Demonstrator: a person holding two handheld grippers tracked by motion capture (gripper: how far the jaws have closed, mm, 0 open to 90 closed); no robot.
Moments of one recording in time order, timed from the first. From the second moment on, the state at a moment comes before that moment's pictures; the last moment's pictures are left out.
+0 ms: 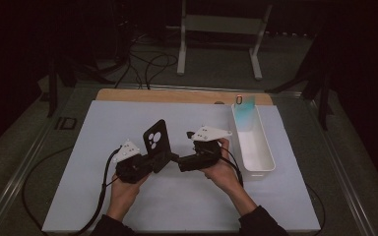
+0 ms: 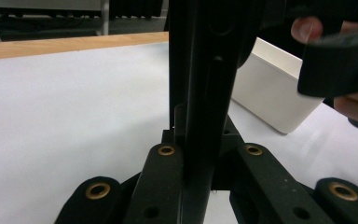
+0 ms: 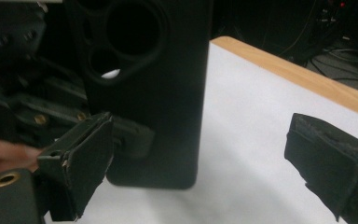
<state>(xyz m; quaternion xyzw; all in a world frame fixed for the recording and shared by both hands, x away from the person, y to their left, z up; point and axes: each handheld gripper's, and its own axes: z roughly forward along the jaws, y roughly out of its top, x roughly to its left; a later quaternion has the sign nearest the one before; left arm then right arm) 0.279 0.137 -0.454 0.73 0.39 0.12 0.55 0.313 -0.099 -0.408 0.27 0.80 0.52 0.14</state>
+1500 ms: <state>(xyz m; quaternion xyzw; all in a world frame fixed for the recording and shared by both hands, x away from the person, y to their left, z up) 0.272 0.114 -0.462 0.75 0.37 0.11 0.54 0.312 -0.058 -0.392 0.28 0.79 0.52 0.16</state>
